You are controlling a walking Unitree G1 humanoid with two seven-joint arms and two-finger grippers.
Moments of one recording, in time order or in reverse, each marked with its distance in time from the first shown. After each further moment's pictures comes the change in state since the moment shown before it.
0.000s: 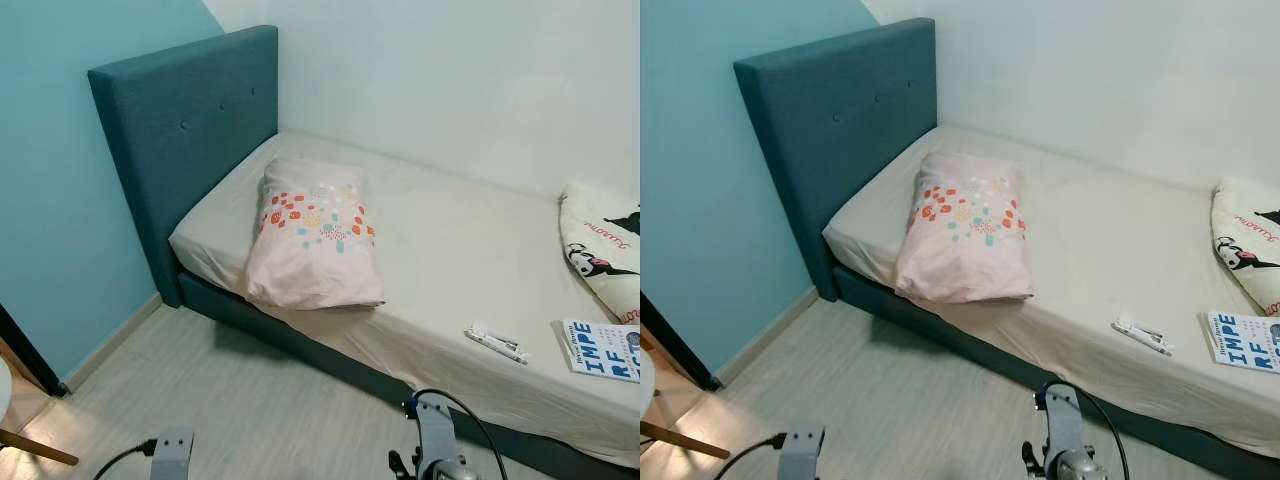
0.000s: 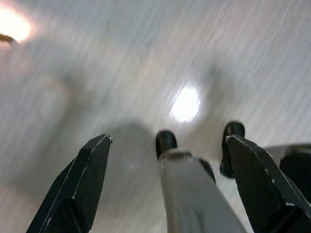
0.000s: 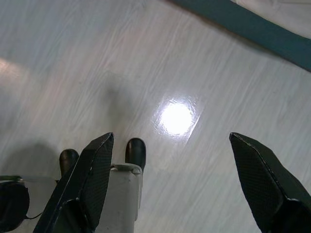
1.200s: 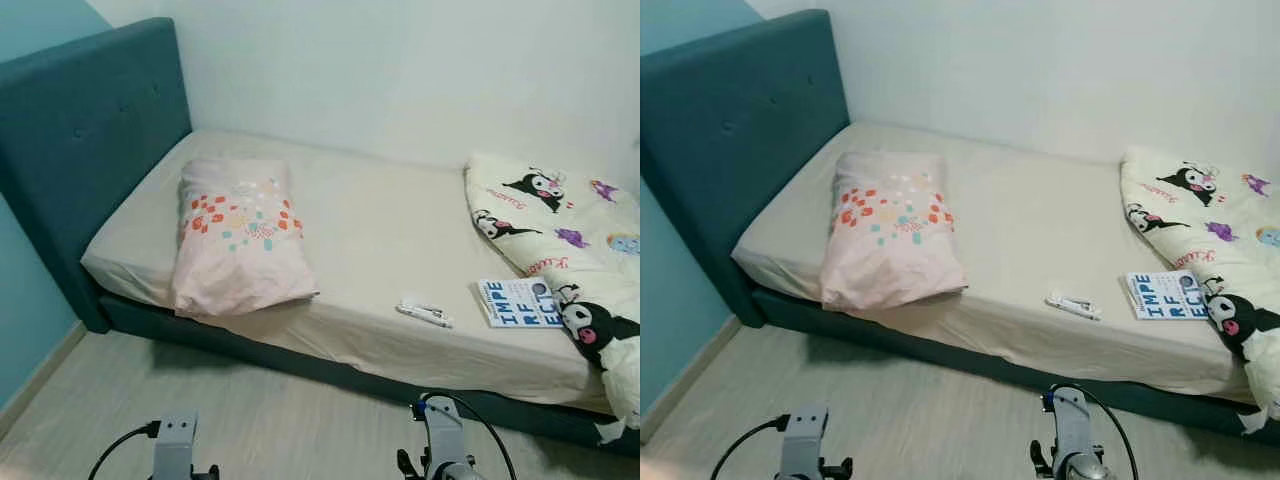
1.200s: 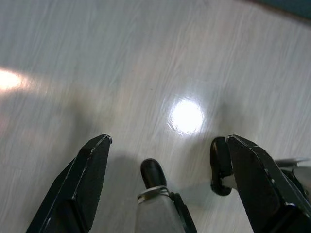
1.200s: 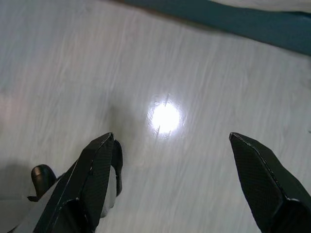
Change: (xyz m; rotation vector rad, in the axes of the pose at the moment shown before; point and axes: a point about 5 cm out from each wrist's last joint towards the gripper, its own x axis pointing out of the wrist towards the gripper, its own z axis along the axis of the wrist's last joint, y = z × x) left arm 0.000 0.001 0.006 -0.021 -0.065 0.014; right arm -0.002 -0.010 -0.005 -0.025 -0.043 -0.031
